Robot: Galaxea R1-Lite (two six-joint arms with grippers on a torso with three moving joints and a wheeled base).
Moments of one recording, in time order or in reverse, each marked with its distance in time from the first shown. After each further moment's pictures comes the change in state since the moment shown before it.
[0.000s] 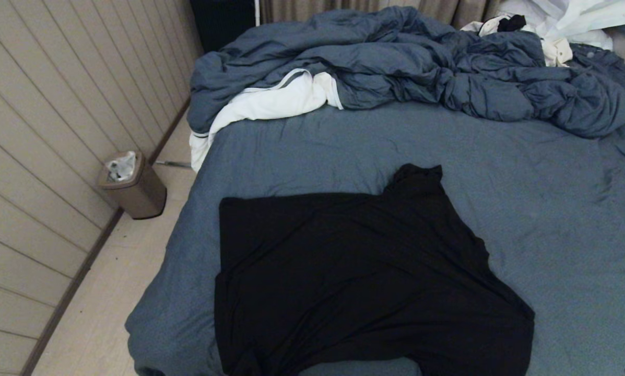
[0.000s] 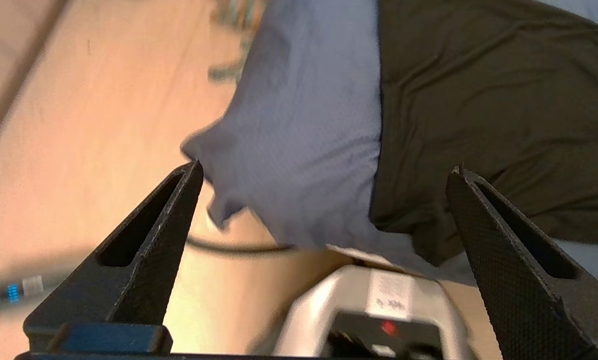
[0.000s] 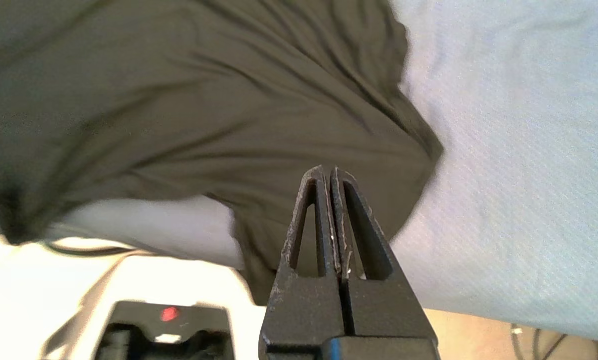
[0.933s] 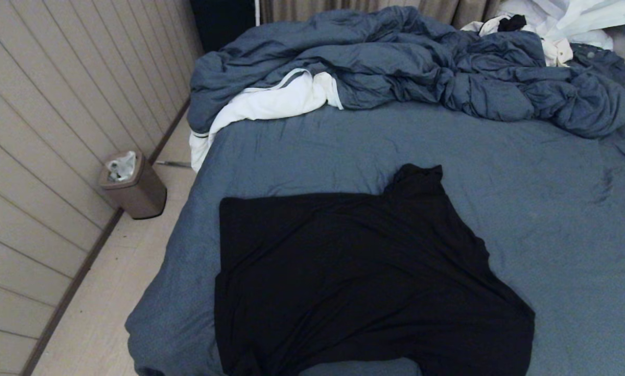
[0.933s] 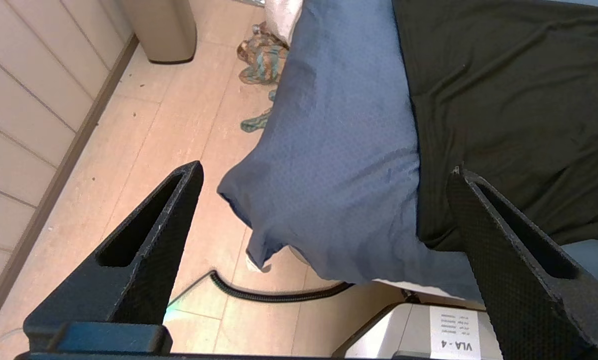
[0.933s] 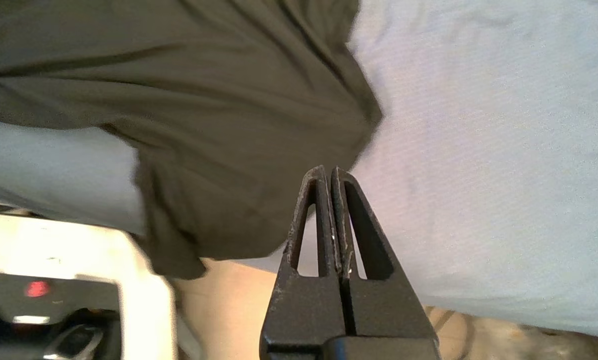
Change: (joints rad) left arm 0.000 -0.225 0.172 -0.052 0.061 0.124; right arm 0.013 -0.103 0.190 -0.073 -0.137 -0.238
